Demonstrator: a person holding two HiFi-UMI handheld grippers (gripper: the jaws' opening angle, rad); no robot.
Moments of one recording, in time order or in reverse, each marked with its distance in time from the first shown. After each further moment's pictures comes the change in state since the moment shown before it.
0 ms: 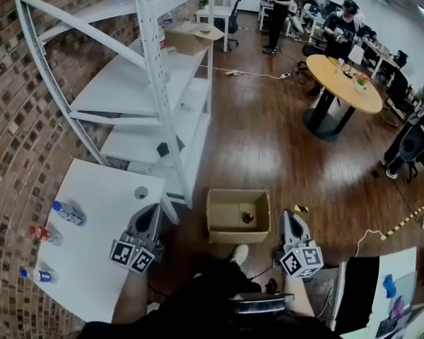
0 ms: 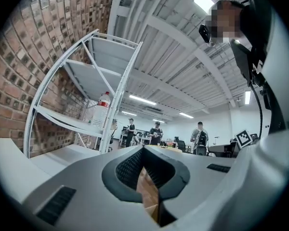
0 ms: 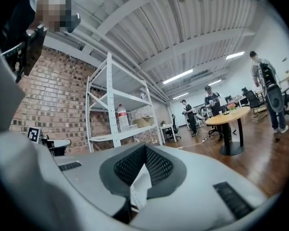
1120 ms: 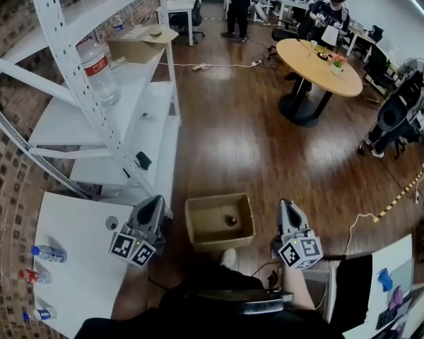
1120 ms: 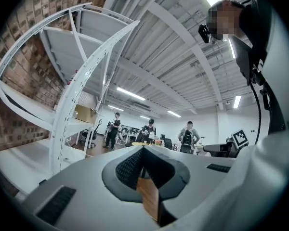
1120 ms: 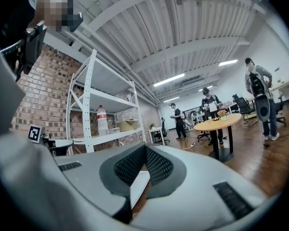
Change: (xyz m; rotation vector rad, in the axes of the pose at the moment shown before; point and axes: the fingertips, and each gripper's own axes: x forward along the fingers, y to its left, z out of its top) left arm 0.189 -0.031 -0.039 -0.040 0.046 -0.178; right arm 0.066 -0.117 0.043 -0.012 -0.030 -0.115
